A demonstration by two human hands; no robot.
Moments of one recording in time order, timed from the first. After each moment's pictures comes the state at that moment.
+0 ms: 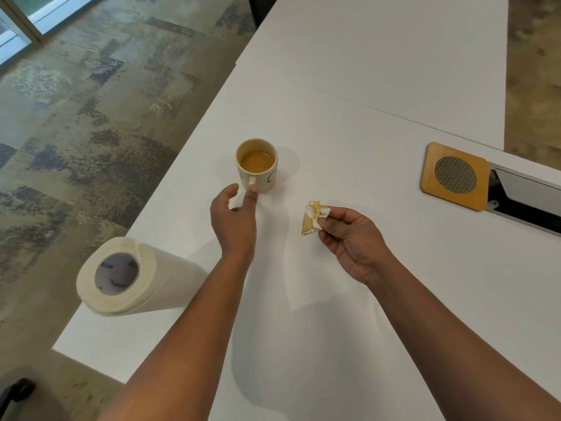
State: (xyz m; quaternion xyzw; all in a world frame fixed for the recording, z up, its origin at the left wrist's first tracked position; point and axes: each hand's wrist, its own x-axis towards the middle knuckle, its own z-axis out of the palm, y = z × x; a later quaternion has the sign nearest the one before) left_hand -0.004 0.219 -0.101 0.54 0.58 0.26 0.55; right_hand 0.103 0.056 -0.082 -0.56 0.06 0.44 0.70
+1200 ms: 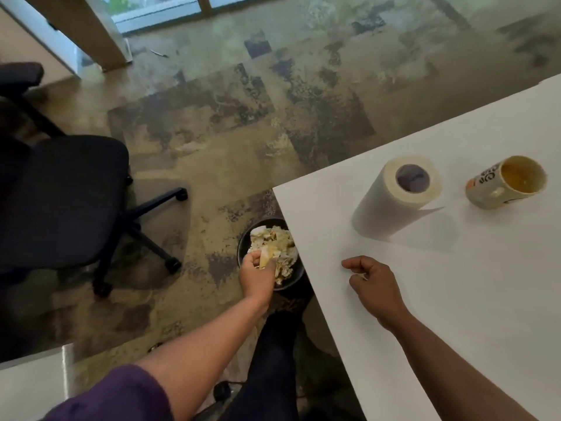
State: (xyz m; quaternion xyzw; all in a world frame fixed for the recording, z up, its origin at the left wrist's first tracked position) left_hand -0.360 0.113 -0.169 0.25 0.81 0.29 0.44; right_hand -0.124 0.085 -0.130 -0.72 -0.41 0.50 0.26
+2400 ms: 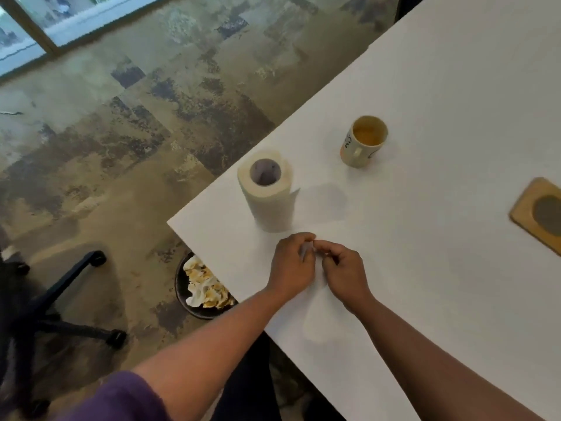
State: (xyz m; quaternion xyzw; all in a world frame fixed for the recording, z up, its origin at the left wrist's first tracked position) left_hand -0.168 0.124 -0.129 0.70 0.49 0.16 0.49; right_hand -0.054 0.046 -0.127 -0.76 -0.32 0.39 0.41
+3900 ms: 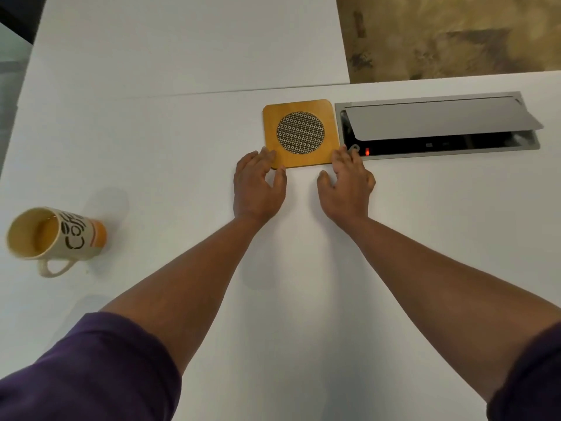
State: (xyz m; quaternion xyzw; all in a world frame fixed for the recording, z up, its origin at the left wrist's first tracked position) left_hand 0.261 0.033 -0.171 0.91 0.17 0.12 0.35; right_hand 0.314 -0.138 -0.177 -0.96 -0.07 0.02 0.29
